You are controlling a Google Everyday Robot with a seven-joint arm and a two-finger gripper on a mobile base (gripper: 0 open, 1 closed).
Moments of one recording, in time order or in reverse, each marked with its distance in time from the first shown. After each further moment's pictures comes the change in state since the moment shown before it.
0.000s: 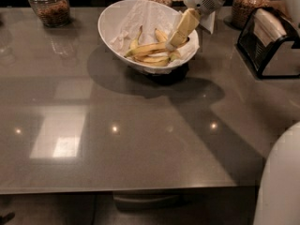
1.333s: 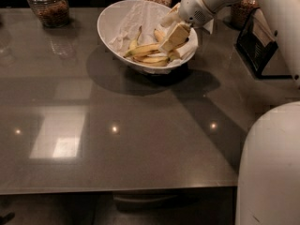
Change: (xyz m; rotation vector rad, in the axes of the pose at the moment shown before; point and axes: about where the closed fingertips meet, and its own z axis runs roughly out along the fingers) arm 0.031 -0.009 0.043 -0.054 0.032 0.044
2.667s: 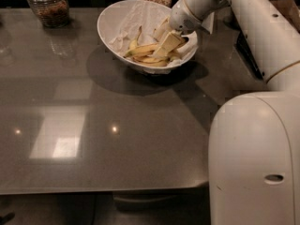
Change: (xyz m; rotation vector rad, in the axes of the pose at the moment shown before) arm 0.018 -0.010 0.047 -0.092 0.055 -0.007
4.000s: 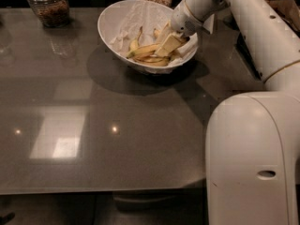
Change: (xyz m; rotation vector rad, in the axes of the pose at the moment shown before) arm 0.012 -0.001 0.001 -0.011 0.020 0.016
